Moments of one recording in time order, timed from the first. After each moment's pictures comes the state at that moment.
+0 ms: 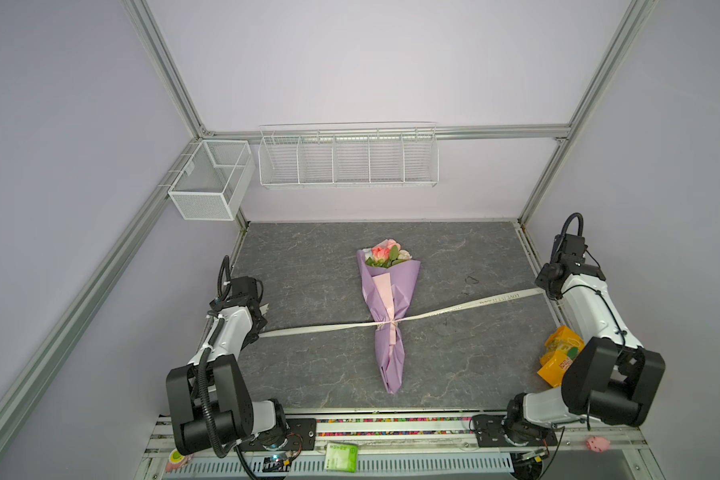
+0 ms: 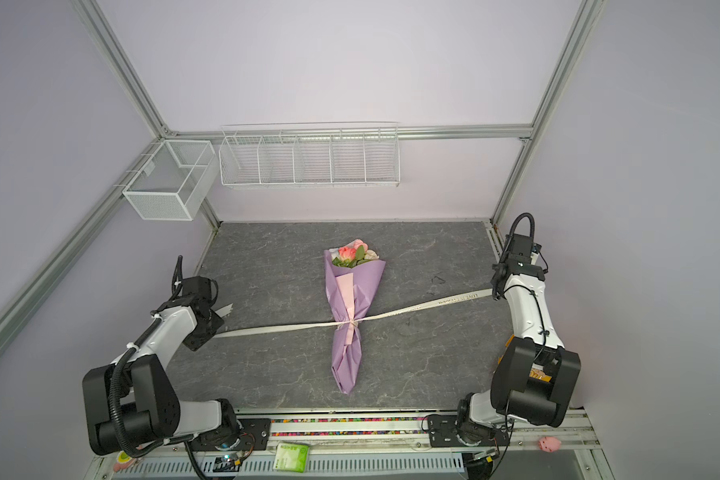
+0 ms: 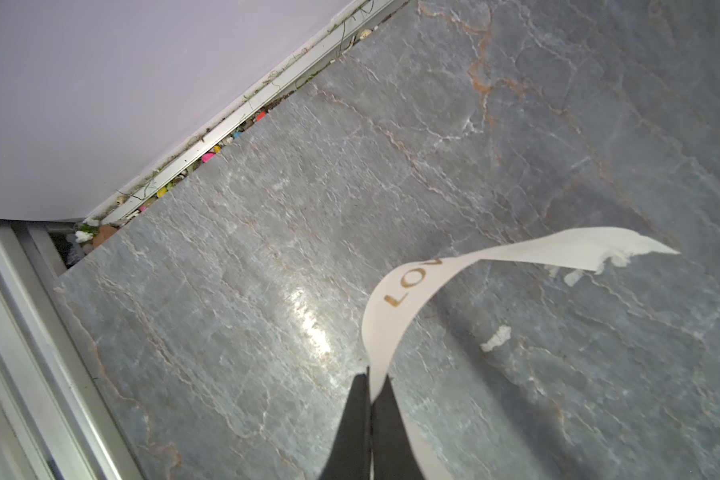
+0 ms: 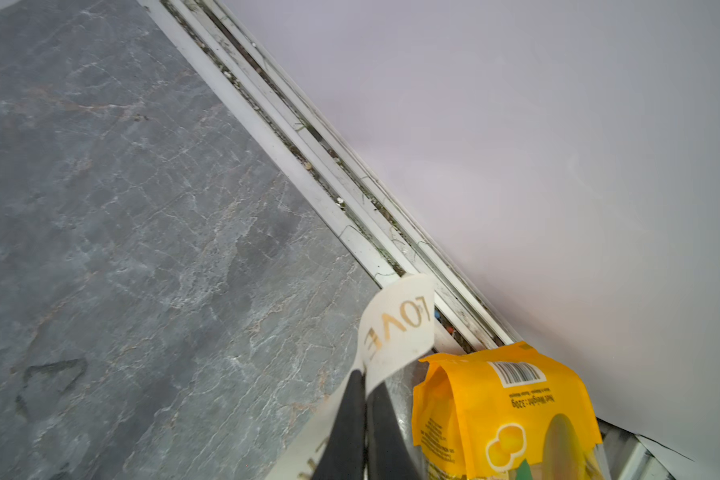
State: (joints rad) left arm 0.20 1.34 0.80 -0.72 -0.33 -0.66; right arm -0.29 1.46 1.19 -0.69 0.34 0.29
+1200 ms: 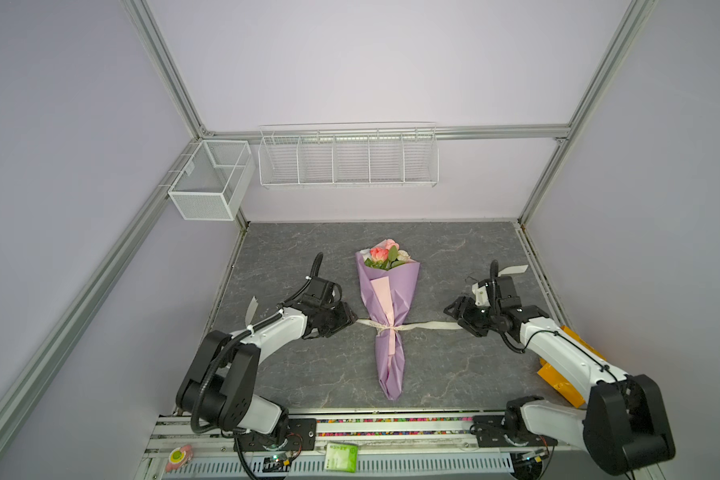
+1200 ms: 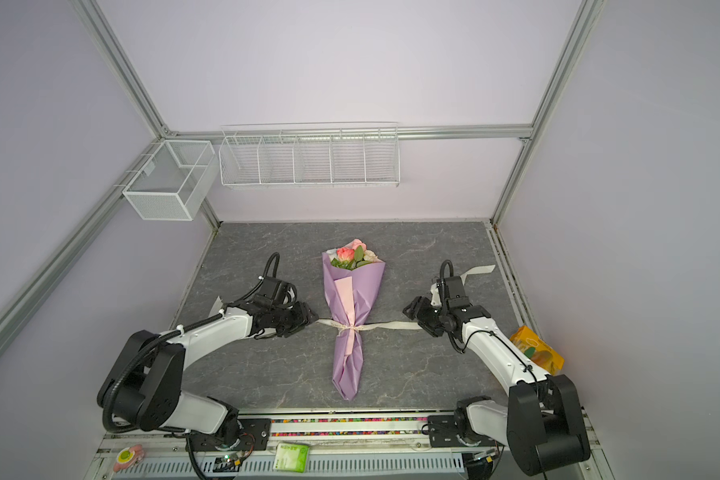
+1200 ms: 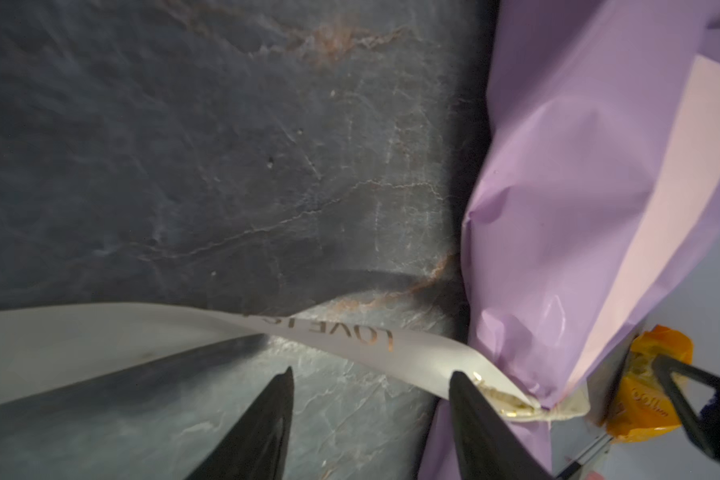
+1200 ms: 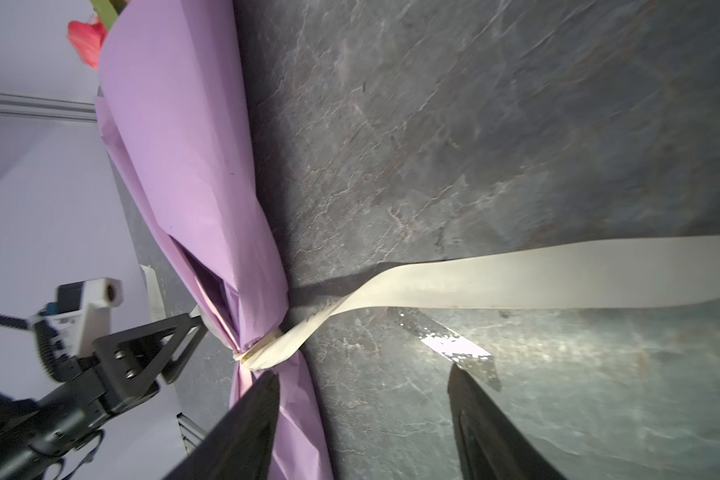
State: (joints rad) left arm -0.45 1.49 0.71 -0.25 0.35 -0.84; right arm 0.25 1.22 0.67 -0.40 -0.40 0.81
